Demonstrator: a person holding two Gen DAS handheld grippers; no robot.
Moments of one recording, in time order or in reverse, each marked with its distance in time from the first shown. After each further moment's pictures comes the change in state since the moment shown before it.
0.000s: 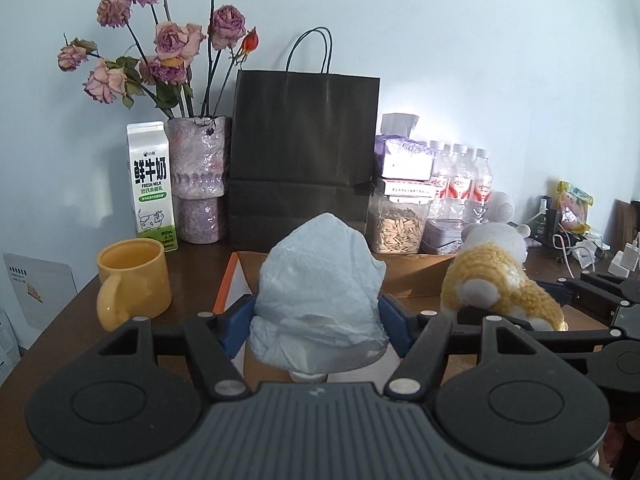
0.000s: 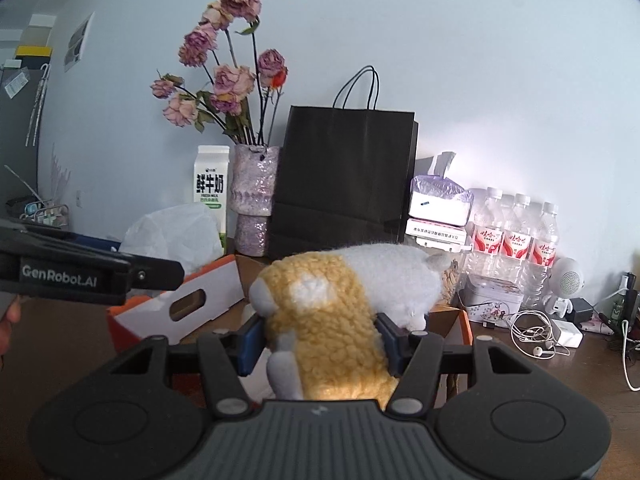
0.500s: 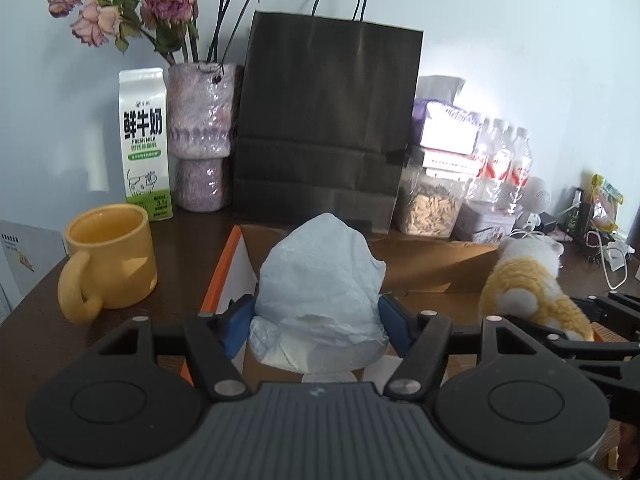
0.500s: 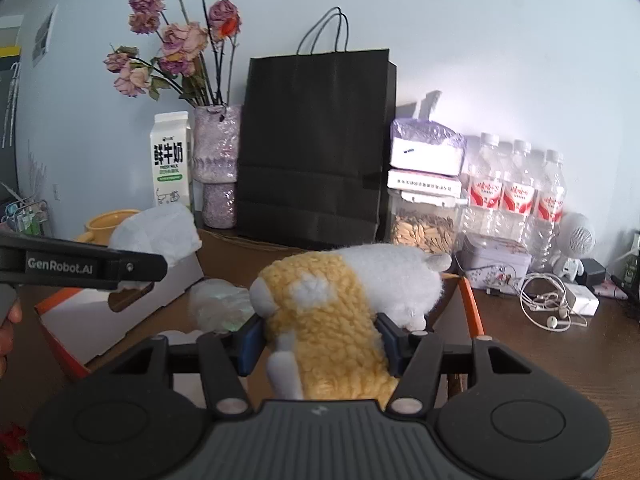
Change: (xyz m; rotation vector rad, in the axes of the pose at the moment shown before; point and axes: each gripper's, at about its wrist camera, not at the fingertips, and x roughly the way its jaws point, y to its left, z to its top) left arm 0.081 0.022 -0.002 -0.054 0.100 0.025; right arm 0.061 -0.032 -0.016 0.082 0.101 -0.018
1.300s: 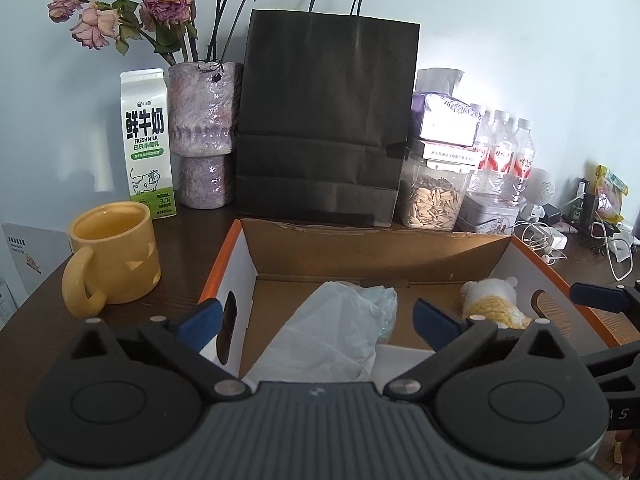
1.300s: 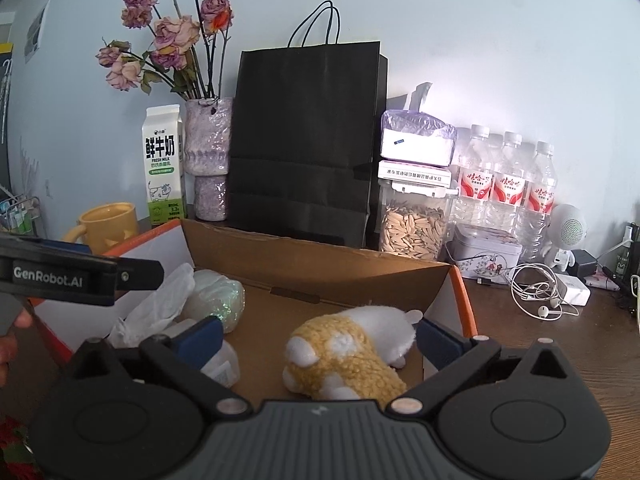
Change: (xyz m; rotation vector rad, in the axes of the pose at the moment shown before) left arm -0.006 -0.009 -0.004 0.019 0.000 0.021; right arm -0.007 0.002 -0.003 -0.004 0.005 -0.026
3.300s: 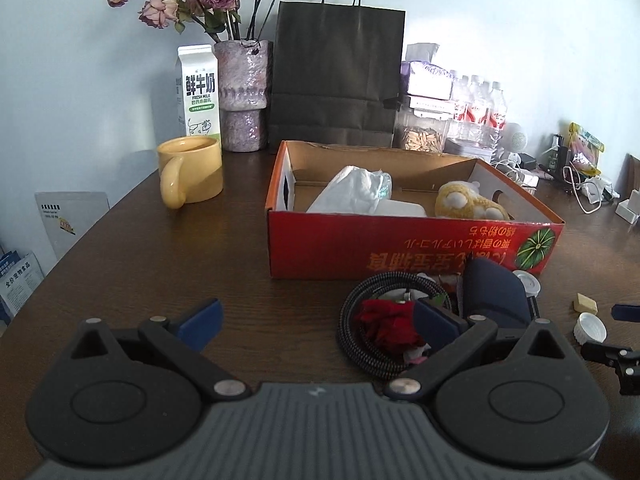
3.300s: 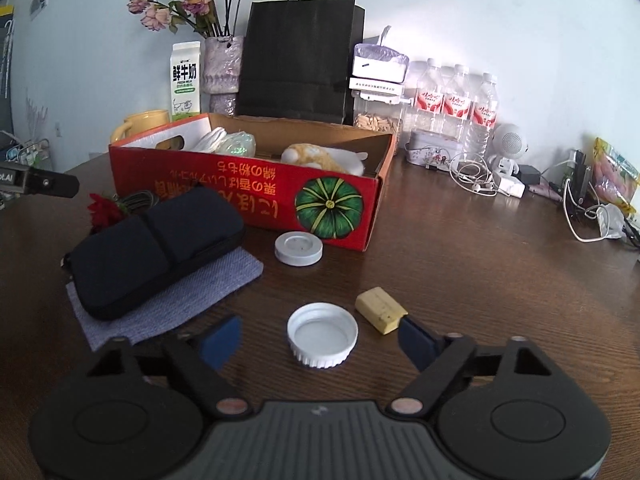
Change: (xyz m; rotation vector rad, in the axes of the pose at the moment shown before) left arm -0.144 0.022 -0.088 0.024 0.078 0.019; right arm -0.158 -0.015 -0.114 -0.013 0.189 -0.017
